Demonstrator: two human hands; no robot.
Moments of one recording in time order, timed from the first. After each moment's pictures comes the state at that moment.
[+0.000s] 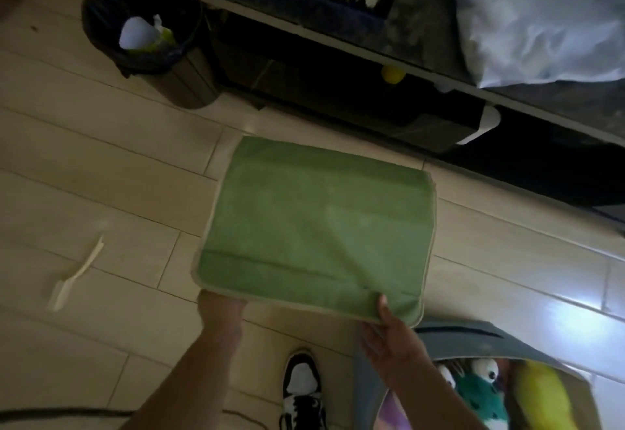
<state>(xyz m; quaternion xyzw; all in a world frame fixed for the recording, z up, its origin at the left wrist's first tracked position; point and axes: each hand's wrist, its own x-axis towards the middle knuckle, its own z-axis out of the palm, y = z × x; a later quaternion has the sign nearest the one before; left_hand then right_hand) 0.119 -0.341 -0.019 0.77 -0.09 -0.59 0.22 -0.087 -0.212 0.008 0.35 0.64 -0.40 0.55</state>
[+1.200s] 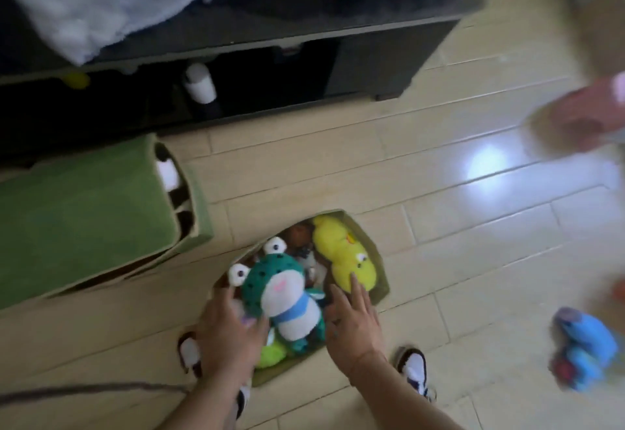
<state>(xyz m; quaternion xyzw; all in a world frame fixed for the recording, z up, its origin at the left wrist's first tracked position) -0.064 -0.022 0.088 0.47 -0.80 -0.35 -0.14 -0.176 0.149 0.112 -0.16 0.91 -0.06 0.38</state>
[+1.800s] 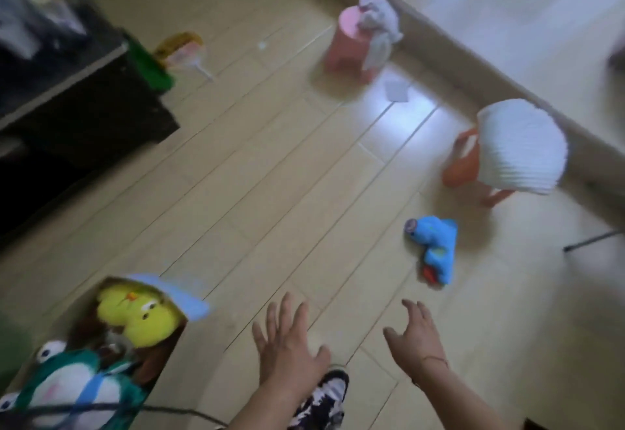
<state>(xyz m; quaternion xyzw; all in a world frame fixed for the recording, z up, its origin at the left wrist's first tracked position) -0.251 0.490 0.182 0.07 -0.91 -0.21 -0.36 -0.265 0.699 0.188 0.30 0.88 -0.22 0.30</state>
